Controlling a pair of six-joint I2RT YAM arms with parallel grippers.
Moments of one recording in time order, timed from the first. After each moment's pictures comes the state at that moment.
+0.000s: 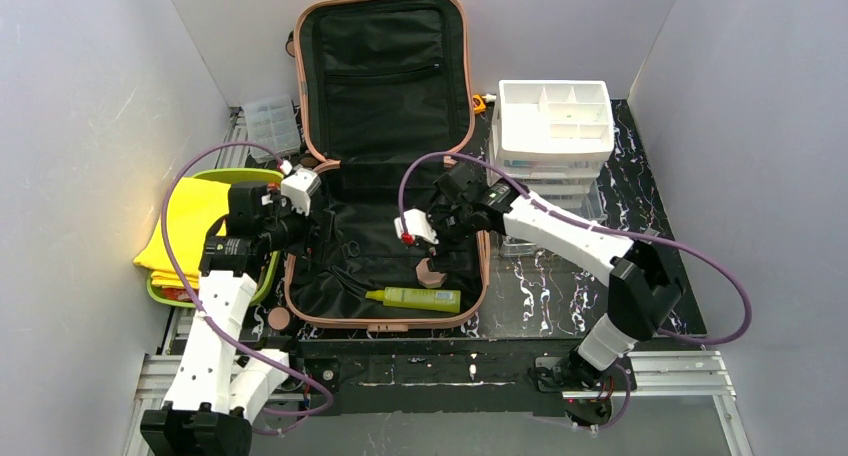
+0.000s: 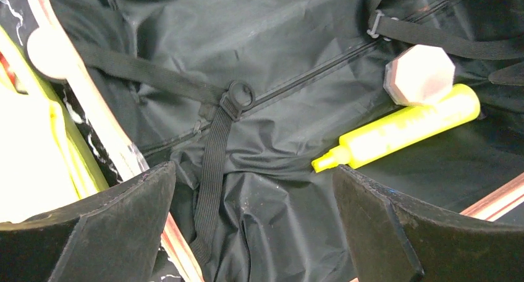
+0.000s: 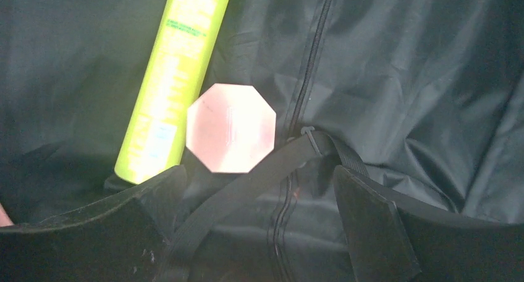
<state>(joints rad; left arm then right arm) -0.06 0.90 0.94 -0.82 0.42 0.22 0.84 1.59 1.31 -0.77 -0.48 -0.94</state>
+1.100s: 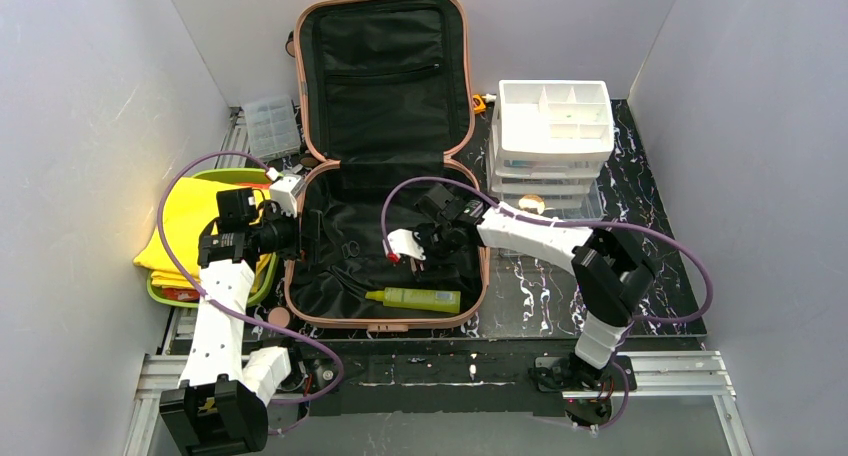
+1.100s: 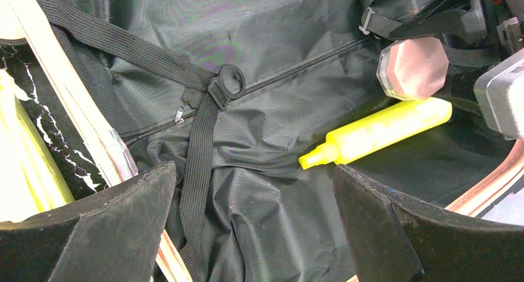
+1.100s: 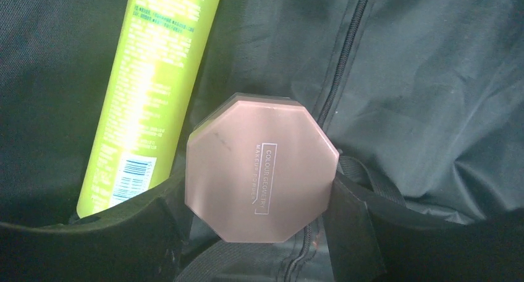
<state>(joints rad) 0.15 0.95 0.84 -0.80 0.64 0.24 0.92 1.75 1.24 -0.64 -0.36 -0.91</state>
